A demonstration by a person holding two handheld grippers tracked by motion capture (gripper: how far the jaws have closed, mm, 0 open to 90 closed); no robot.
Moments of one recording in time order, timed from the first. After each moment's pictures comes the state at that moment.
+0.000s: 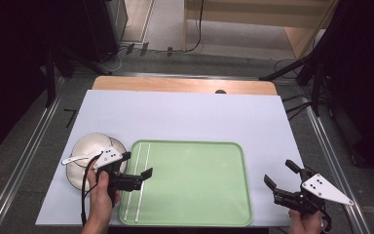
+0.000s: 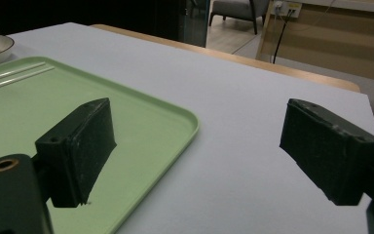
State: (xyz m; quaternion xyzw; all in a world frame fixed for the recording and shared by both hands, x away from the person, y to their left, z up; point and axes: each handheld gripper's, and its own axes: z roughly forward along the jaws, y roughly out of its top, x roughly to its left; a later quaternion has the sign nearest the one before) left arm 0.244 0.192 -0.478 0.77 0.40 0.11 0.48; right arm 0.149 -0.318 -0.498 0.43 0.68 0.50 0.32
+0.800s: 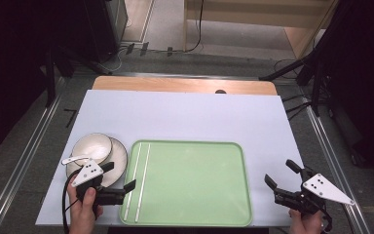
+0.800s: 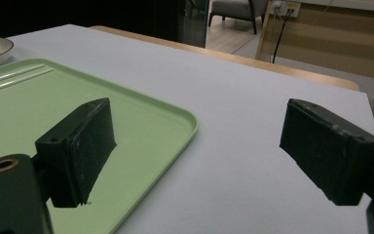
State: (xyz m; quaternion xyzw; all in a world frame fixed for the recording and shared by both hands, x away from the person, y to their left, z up) left arm 0.213 0.235 -0.485 0.77 0.40 0.13 0.48; right arm 0.149 -0.320 -0.498 0.44 0.67 0.50 0.32
